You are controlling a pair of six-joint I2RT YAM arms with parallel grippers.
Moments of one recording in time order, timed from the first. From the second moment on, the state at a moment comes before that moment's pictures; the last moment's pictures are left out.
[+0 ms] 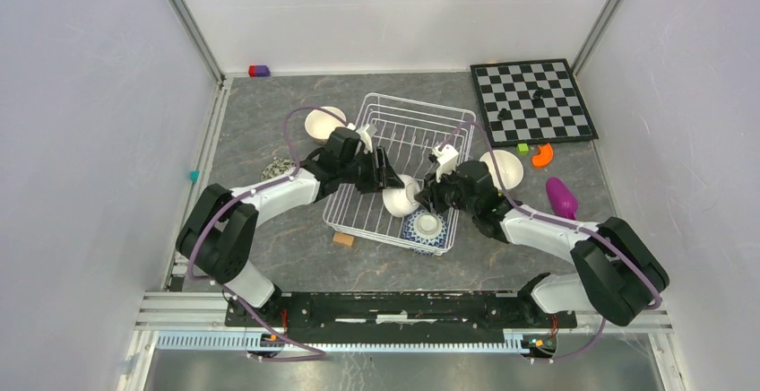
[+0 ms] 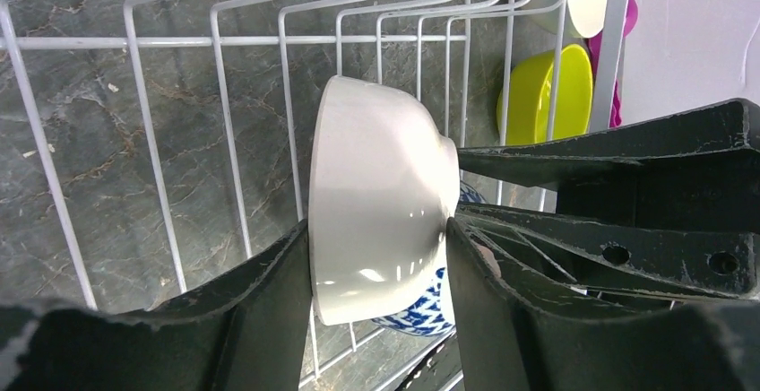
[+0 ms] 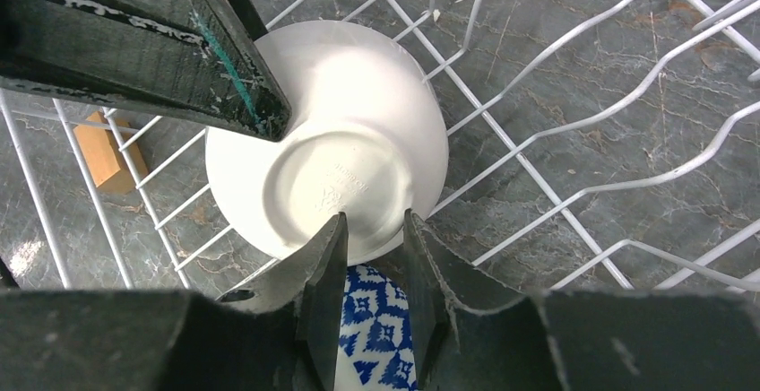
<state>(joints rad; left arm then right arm) -0.59 1.58 0.91 -0.02 0.41 -0.70 0.63 1.34 0.52 0.34 -0.22 0.15</state>
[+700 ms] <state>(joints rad) -0.57 1.63 0.91 0.11 0.52 -0.78 0.62 1.29 0.53 0.31 -0.20 0.15</state>
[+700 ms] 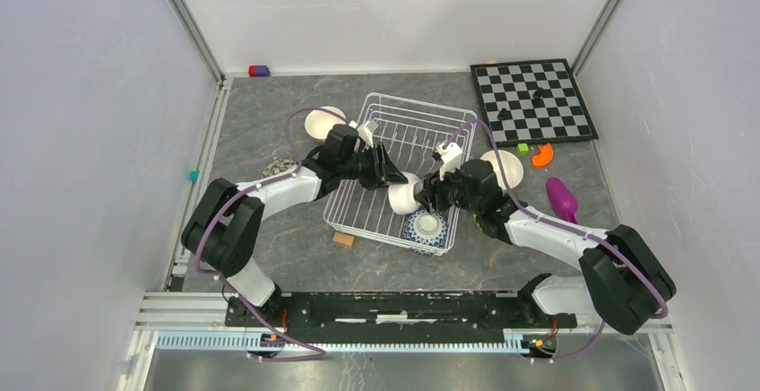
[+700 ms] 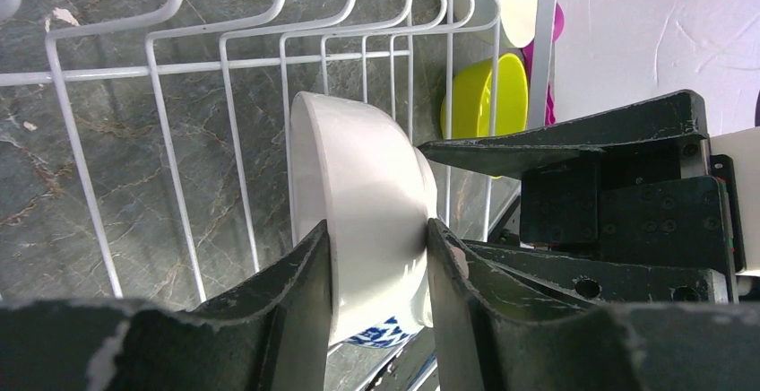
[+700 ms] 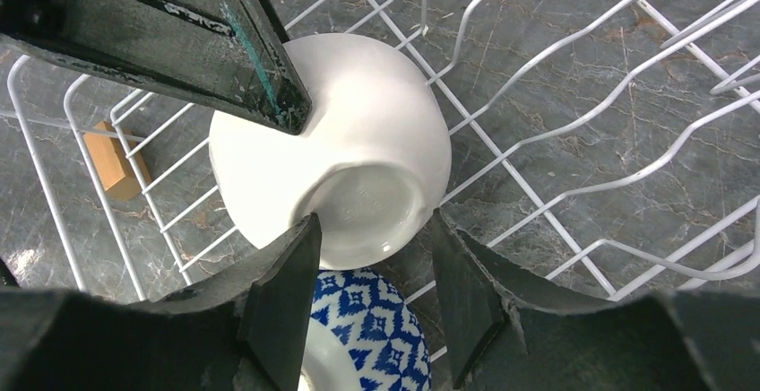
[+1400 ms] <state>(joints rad) -0.55 1.63 0.89 0.27 0.62 -0.88 0.61 1.26 0.49 0.36 -0.24 0.16</state>
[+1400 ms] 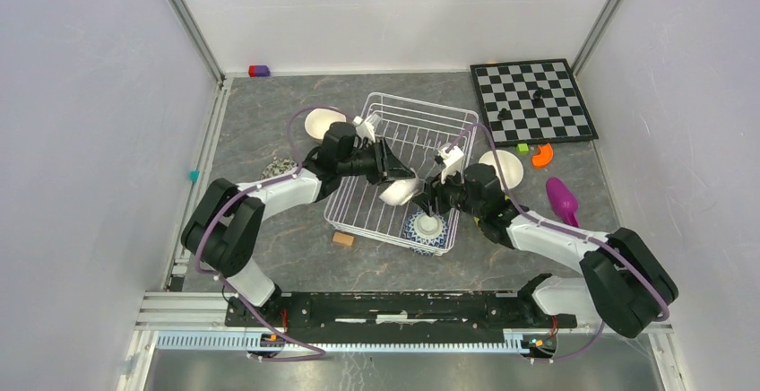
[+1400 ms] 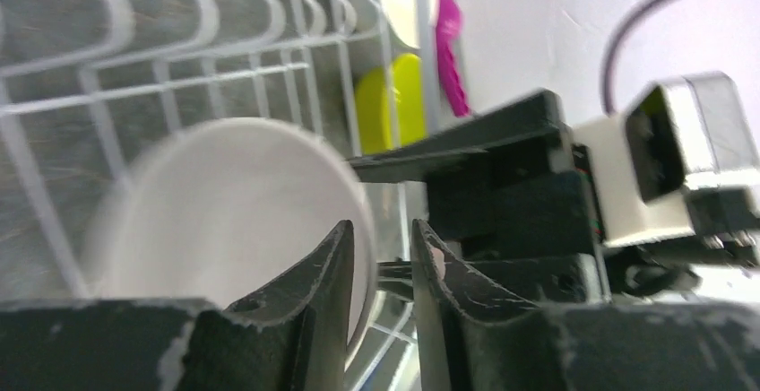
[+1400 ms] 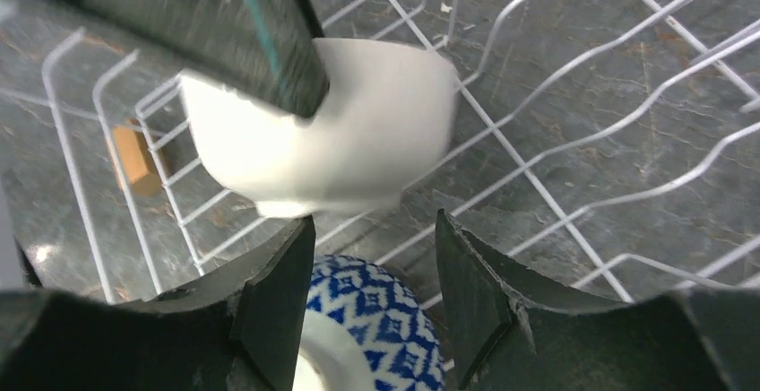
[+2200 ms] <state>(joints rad) -0.60 1.42 0.91 -0.07 0.53 -0.72 0.61 1.23 0.44 0.41 -0.28 0.18</state>
